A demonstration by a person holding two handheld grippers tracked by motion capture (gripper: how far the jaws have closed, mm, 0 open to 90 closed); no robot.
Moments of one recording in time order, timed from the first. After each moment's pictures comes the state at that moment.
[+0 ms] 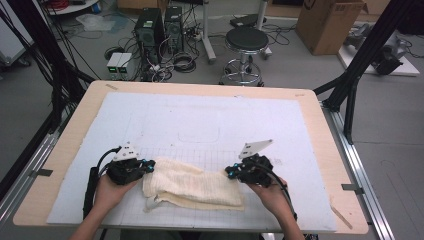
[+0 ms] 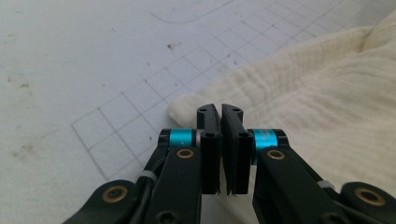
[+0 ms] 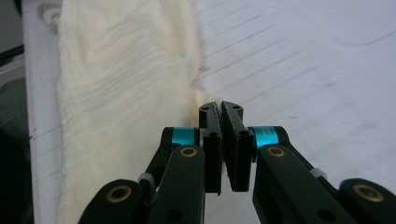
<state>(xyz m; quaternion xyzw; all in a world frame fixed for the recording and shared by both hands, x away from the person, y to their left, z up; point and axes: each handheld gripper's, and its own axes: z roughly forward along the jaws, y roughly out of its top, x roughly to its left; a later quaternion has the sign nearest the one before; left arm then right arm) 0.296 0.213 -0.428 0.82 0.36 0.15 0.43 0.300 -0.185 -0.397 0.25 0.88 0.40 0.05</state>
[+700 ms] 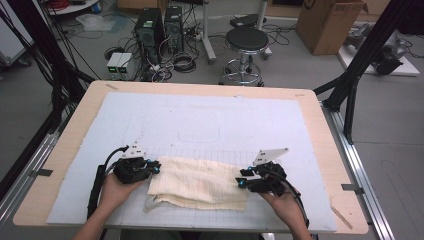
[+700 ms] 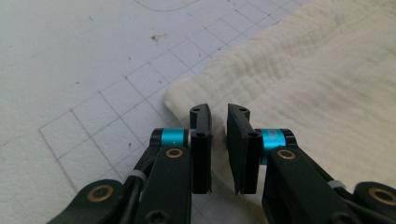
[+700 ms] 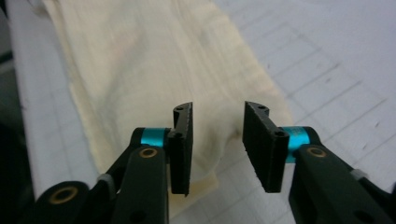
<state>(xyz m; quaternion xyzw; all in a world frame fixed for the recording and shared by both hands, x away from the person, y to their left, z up) 0.302 0.202 -0.434 0.83 0.36 0.13 0.40 0.283 -0.216 -0.407 0.28 0.87 0.40 0.05</state>
